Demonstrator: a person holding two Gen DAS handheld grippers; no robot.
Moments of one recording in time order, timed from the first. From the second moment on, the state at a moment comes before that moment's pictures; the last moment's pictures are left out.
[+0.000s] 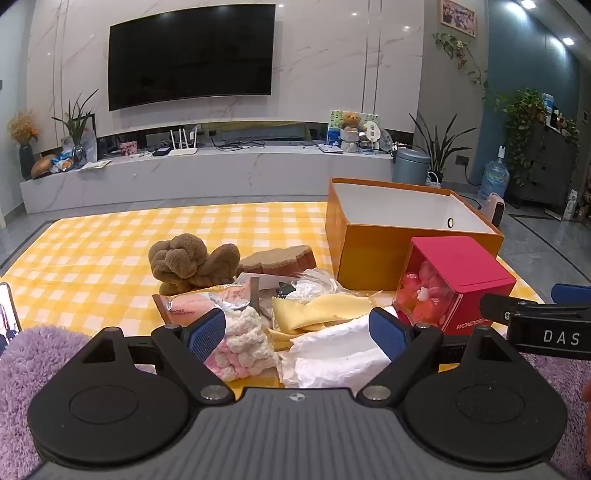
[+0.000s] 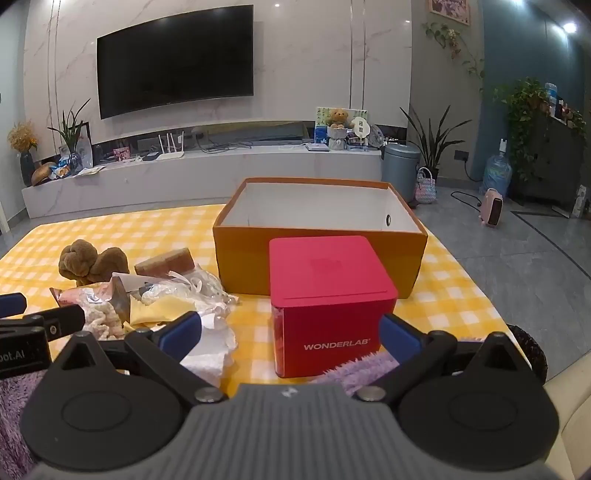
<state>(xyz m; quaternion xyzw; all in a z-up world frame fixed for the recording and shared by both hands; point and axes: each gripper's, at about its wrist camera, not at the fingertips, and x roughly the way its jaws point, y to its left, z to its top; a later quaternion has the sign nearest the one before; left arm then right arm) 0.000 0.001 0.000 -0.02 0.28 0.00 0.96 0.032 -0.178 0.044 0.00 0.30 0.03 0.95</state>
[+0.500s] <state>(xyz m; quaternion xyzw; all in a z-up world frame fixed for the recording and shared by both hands) 0.000 0.001 0.001 -0.02 0.29 0.00 0.96 0.035 -0.178 0.046 -0.01 0.30 0.03 0.95</state>
